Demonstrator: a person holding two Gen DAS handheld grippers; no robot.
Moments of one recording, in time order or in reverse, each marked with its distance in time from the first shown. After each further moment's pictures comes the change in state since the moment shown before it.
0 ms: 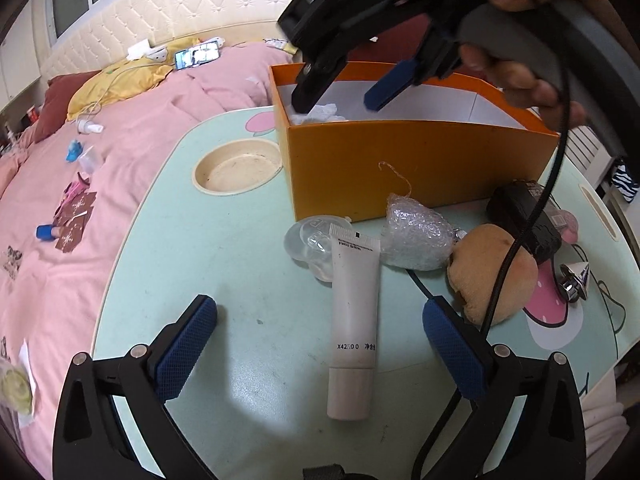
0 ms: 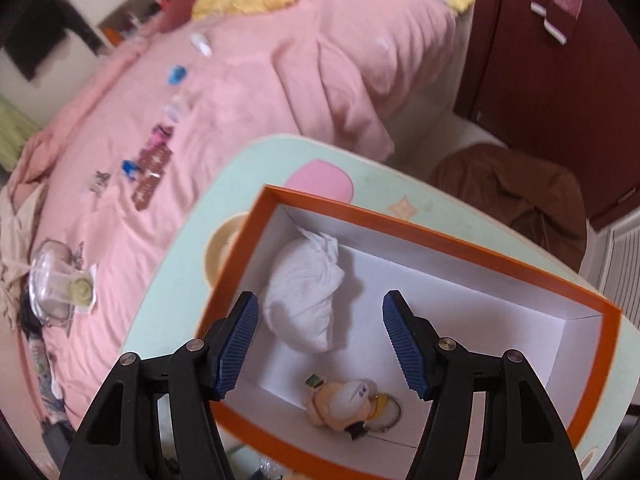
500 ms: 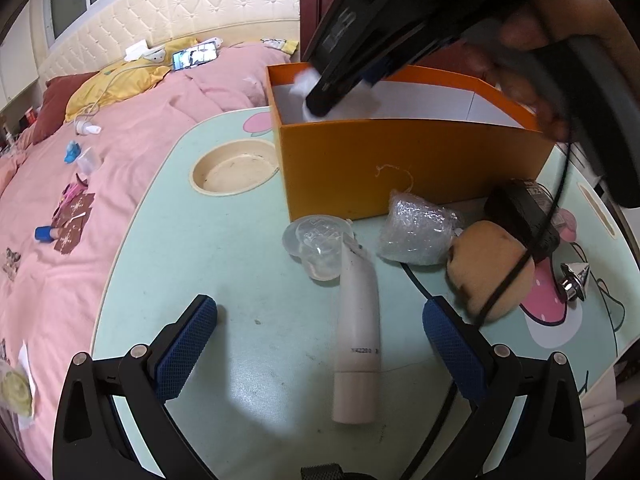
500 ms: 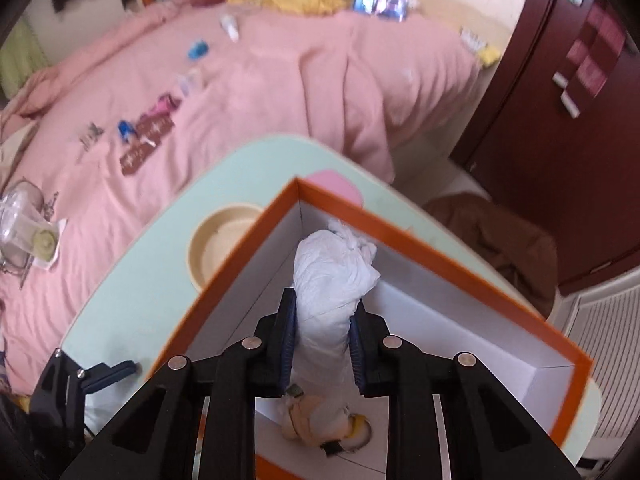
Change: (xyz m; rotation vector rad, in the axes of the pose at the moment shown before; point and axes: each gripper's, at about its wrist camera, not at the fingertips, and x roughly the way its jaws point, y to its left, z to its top) left arm 0.001 -0.002 0.001 -0.003 -0.002 -0.003; right arm -0.006 0.023 -0.017 -0.234 -0.109 -0.145
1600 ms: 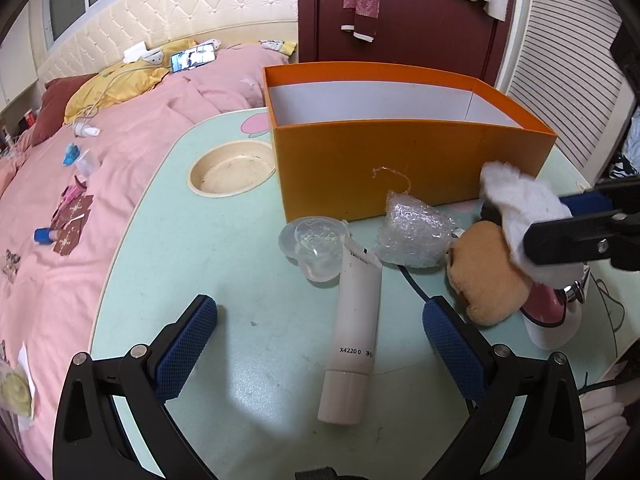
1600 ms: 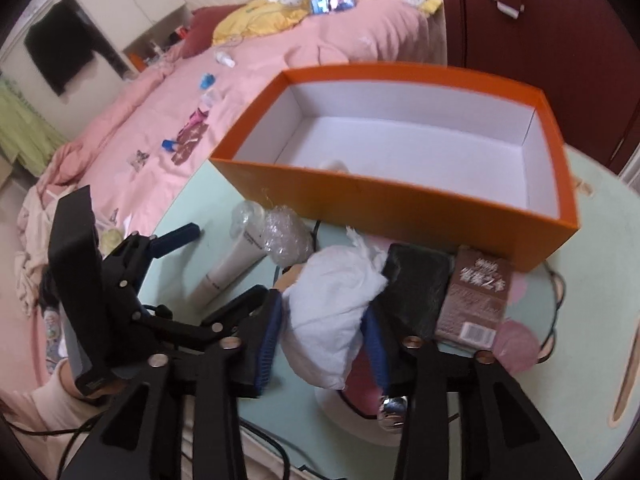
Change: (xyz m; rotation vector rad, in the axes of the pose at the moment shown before) left arm -0.002 0.001 -0.001 0.017 -0.002 -0.006; right arm -0.069 -0.012 -0.153 0.263 -0.085 0.176
